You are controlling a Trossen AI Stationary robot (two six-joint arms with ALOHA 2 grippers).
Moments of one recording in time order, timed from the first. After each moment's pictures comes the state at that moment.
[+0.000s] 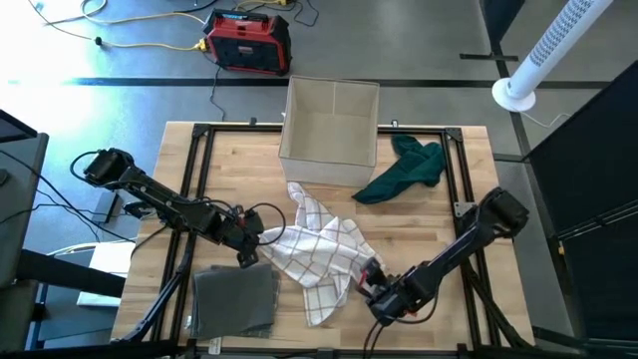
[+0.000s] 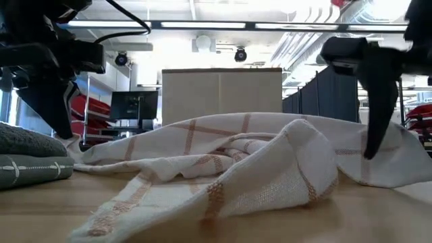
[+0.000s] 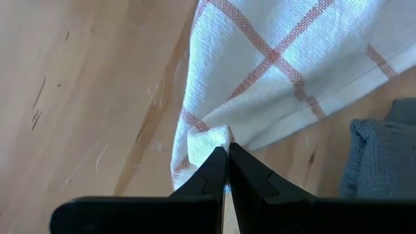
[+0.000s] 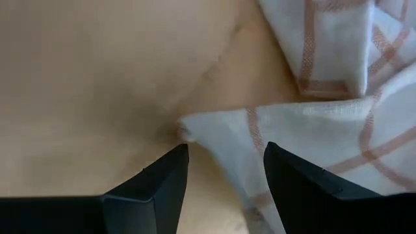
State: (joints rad) left arm -0.40 1.27 0.63 -0.63 -0.26 -0.75; right arm 0.70 1.89 1.13 -0.59 0.38 -0.18
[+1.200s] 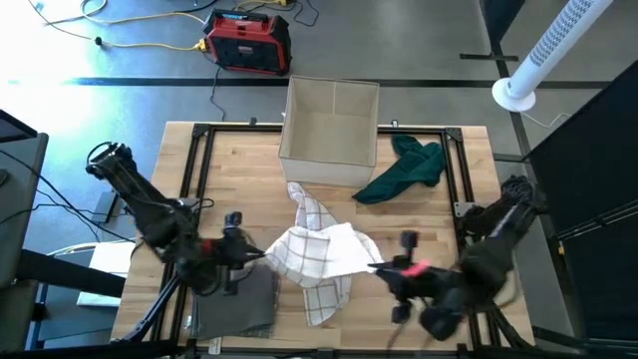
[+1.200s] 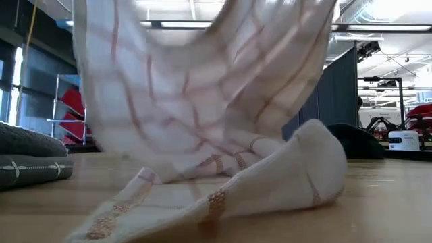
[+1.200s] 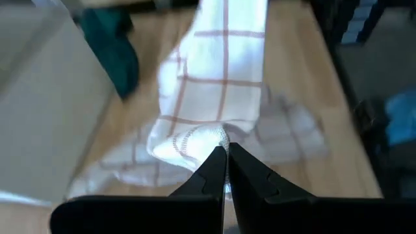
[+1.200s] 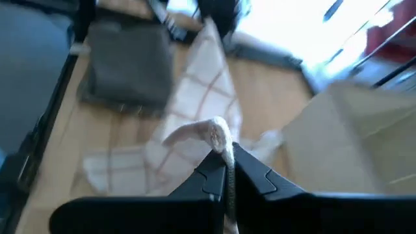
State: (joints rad) left arm -0.81 1.26 1.27 -0.84 -0.77 -0.48; right arm 0.86 1.66 1.85 -1.13 0.97 0.42
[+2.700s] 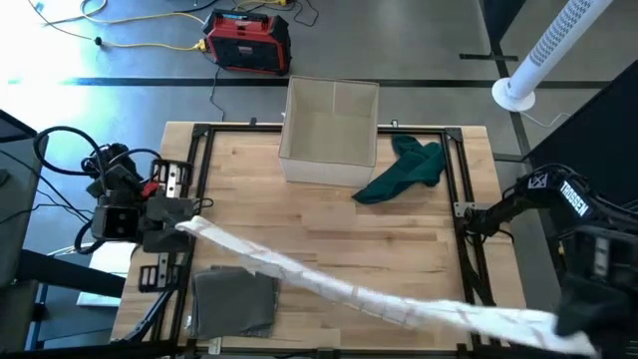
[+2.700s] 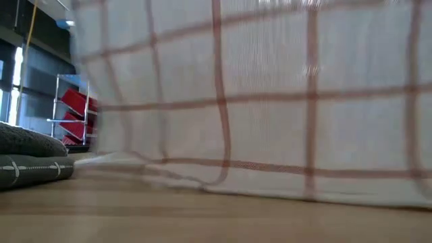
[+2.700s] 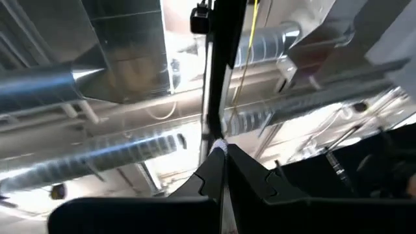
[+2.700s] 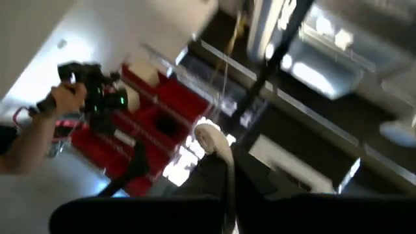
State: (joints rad) left arm -0.72 1.27 1.40 0.78 -0.18 0.70; right arm 1.30 1.59 2.23 -0.10 0.78 -1.07
